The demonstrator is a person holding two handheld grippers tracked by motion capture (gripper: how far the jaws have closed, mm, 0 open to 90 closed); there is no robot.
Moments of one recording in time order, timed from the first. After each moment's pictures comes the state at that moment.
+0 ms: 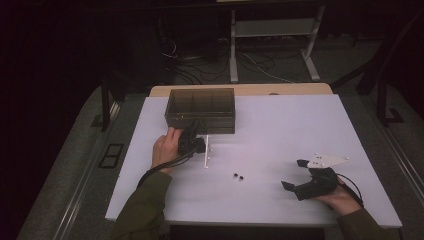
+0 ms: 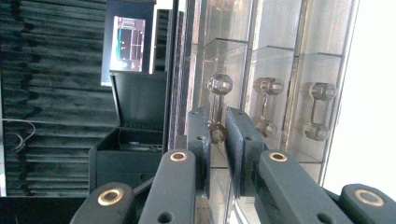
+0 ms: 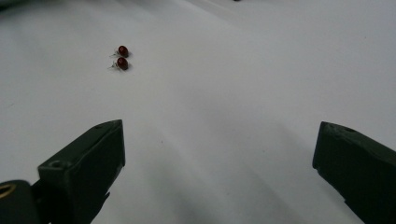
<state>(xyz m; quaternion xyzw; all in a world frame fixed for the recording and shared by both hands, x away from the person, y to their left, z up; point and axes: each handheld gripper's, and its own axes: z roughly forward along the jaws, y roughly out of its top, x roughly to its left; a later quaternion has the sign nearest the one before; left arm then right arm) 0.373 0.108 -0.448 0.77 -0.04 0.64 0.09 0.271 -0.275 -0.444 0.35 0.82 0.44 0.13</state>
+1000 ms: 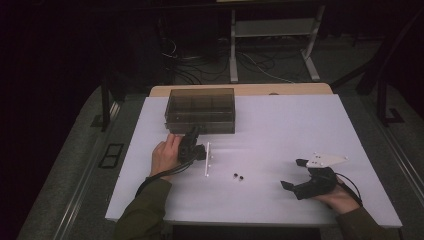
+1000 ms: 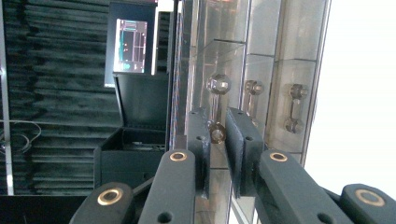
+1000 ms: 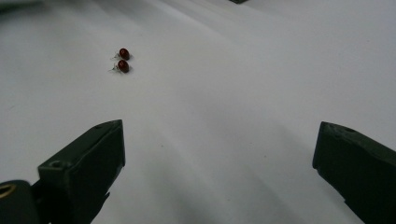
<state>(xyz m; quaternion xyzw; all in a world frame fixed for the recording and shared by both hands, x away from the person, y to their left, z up) 0.349 0.106 -0.449 0.76 -0.04 0.64 0.09 0.273 -0.273 -0.444 0.34 0.82 0.44 0.13</state>
